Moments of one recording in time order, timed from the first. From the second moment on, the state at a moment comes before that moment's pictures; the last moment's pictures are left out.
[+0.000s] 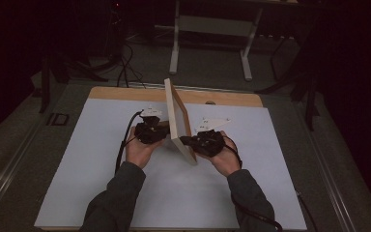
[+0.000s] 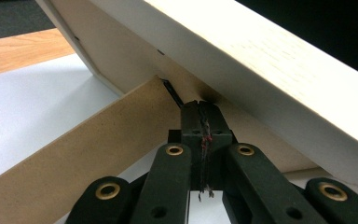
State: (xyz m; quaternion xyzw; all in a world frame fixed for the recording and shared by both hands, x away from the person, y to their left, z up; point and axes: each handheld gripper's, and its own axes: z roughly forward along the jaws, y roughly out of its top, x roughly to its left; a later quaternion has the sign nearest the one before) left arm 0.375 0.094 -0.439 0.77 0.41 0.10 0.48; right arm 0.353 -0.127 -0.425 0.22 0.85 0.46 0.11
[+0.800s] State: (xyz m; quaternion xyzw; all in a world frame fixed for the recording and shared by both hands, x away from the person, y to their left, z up) left arm 0.378 0.099 -0.443 0.76 0.41 0.06 0.51; right arm 0.351 -0.117 -0.425 0.21 0.86 0.45 0.11
